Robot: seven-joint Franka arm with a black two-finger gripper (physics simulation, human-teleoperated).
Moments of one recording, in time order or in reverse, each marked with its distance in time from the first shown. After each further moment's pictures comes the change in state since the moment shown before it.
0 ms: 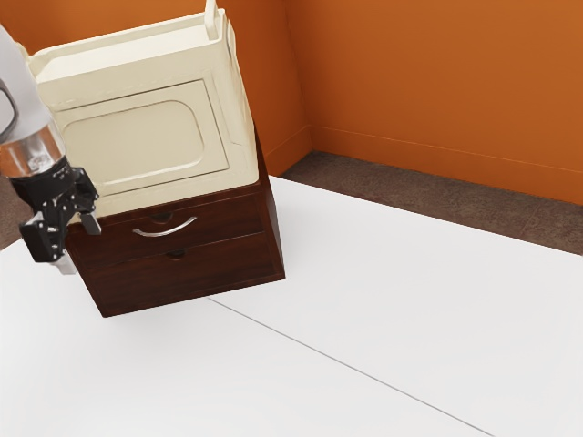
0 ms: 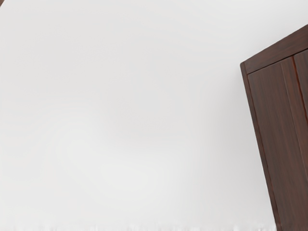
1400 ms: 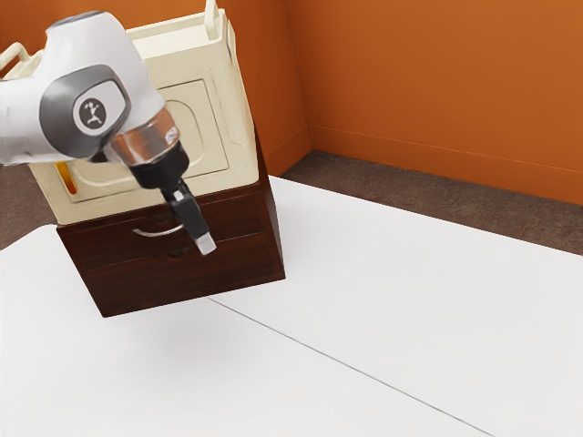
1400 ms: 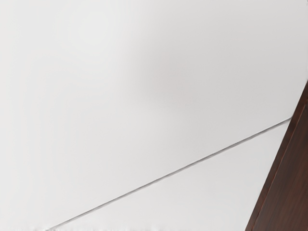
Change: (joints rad) arm -0.023 0.186 -0.191 0.135 -0.144 0.118 -0.752
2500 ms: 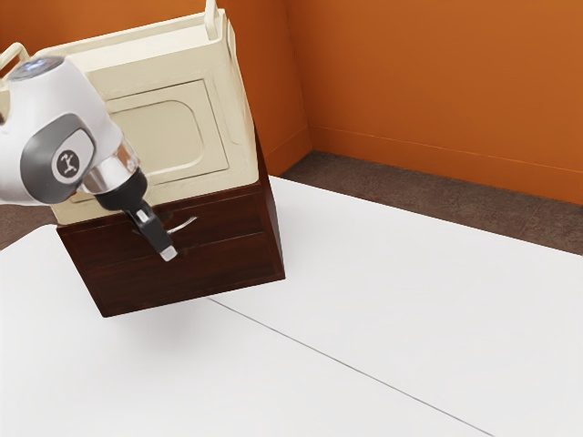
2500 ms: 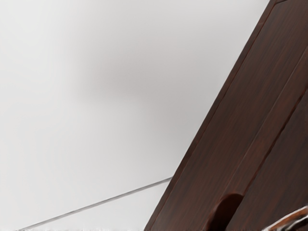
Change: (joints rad) arm 0.124 -0.055 0.018 -0.191 0.083 0.255 -0.009
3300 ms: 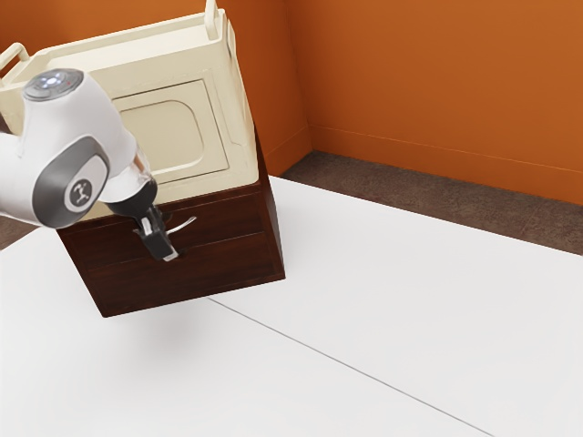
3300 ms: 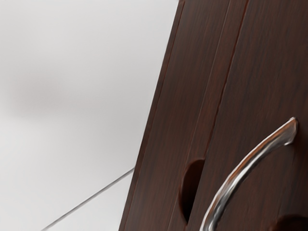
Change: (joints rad) arm -0.031 -0.058 -0.021 -0.106 0.164 0.179 0.101
